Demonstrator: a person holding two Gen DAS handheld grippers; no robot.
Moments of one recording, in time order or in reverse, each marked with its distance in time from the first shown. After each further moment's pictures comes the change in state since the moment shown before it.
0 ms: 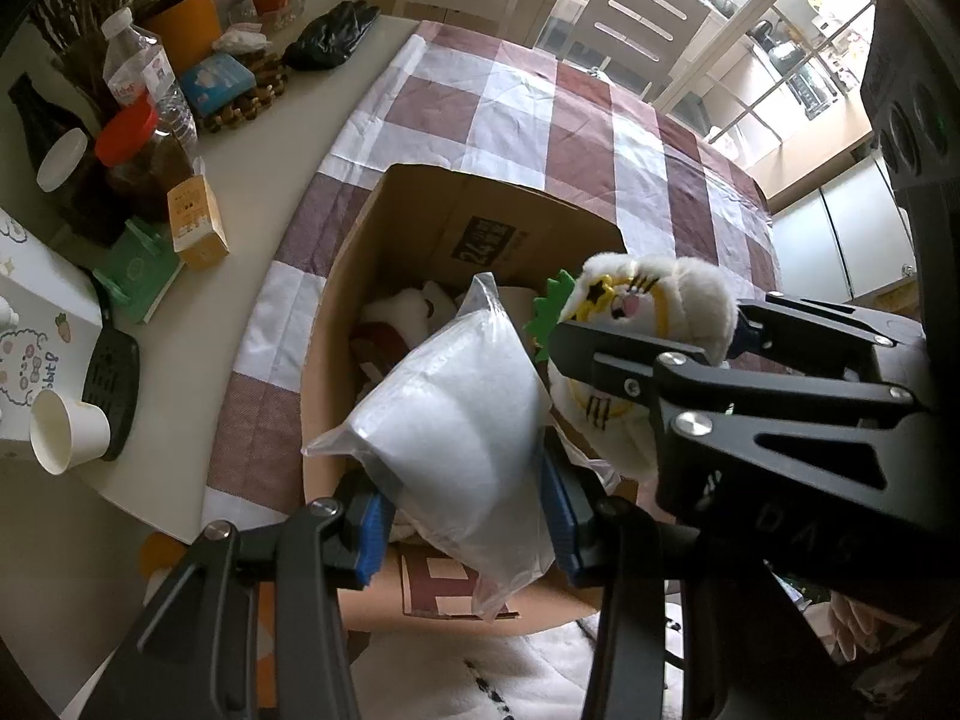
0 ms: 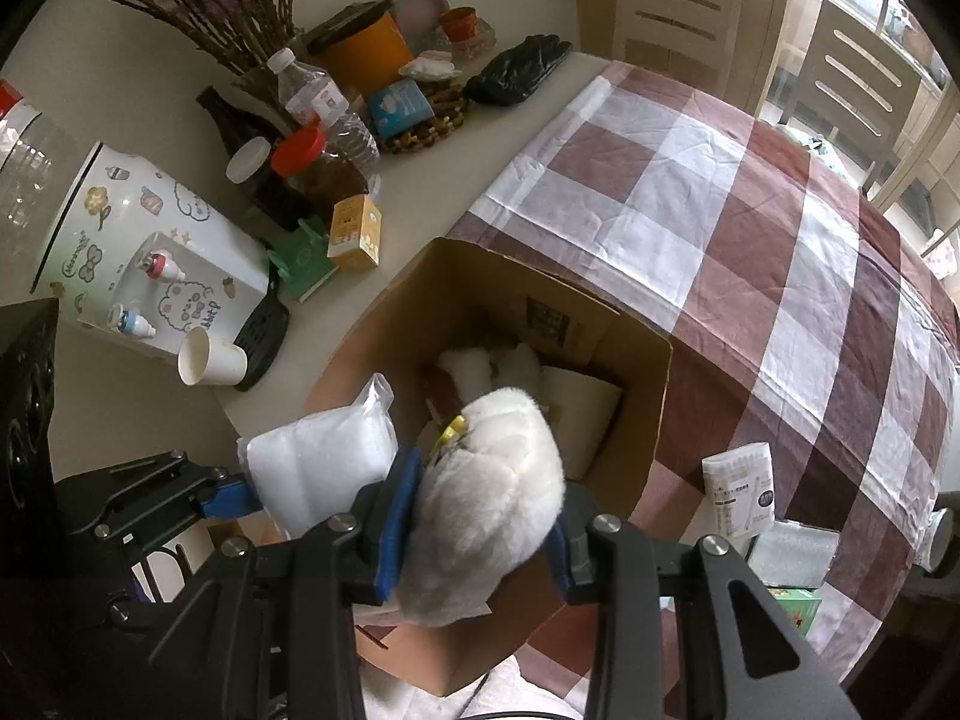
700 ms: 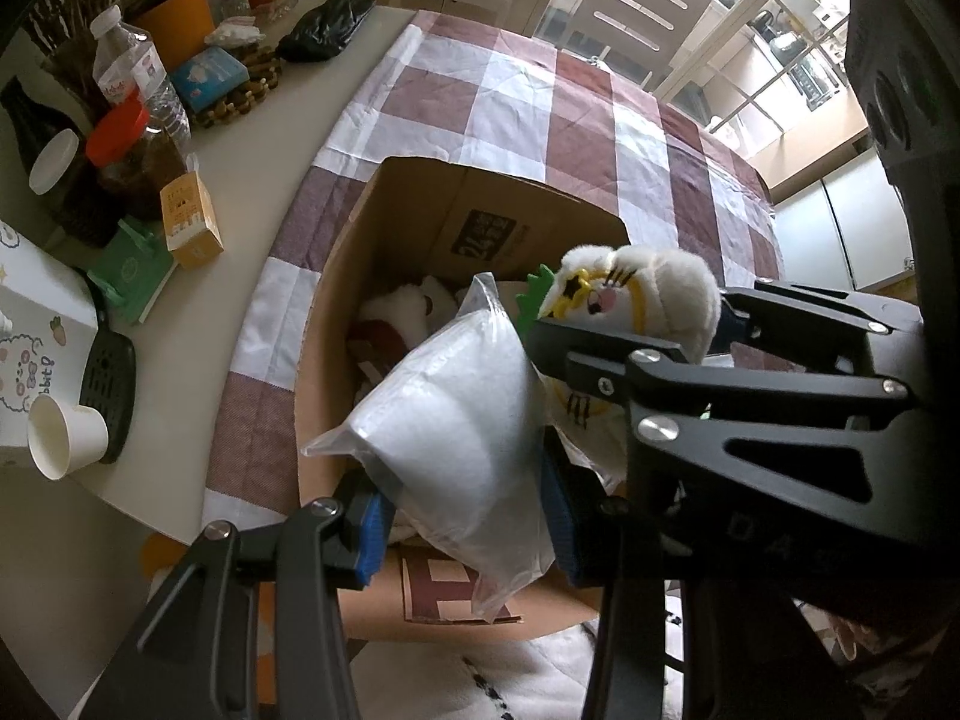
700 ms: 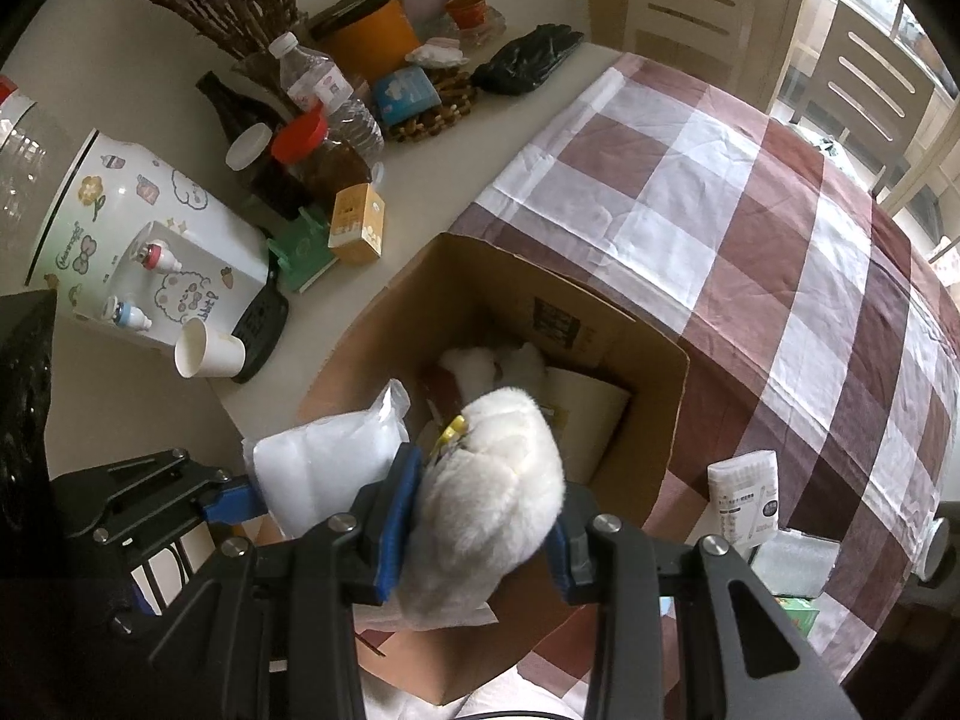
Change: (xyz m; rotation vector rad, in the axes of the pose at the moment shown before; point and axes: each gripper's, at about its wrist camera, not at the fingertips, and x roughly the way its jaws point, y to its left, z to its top) left arm 0.008 -0.001 0.004 0.009 0.026 0.002; right arm 0.010 0.003 0.007 -0.029 0.027 0.003
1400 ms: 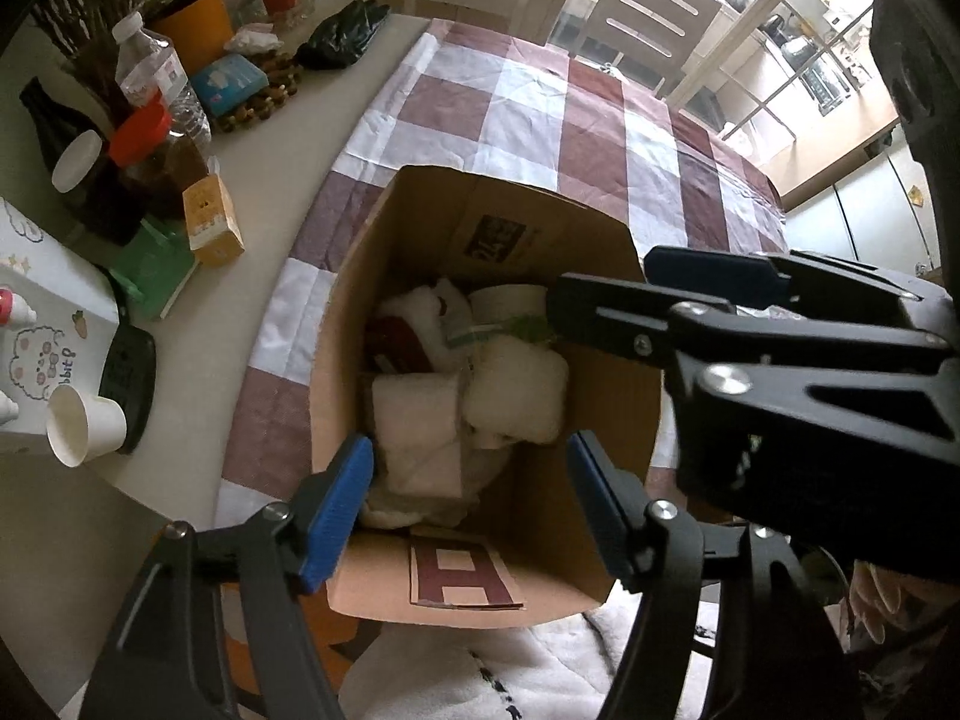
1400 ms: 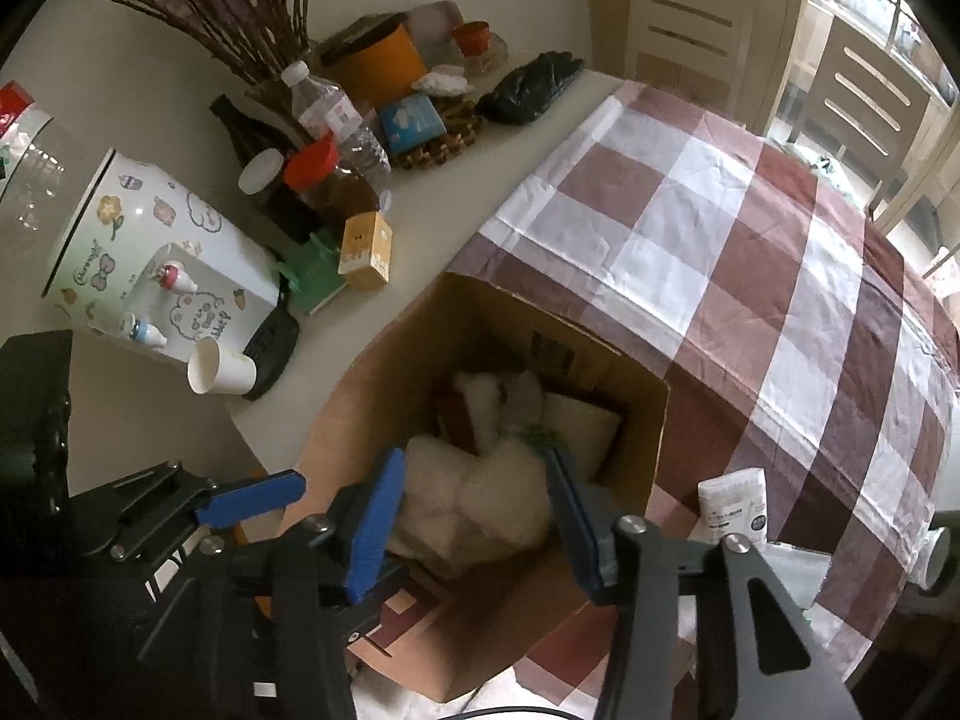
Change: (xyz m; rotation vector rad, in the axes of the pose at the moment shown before) left arm -0.012 -0.003 -0.005 -0.009 -0.015 0.044; right arm -0.023 -0.001 0.004 -0.007 -0.059 0.009
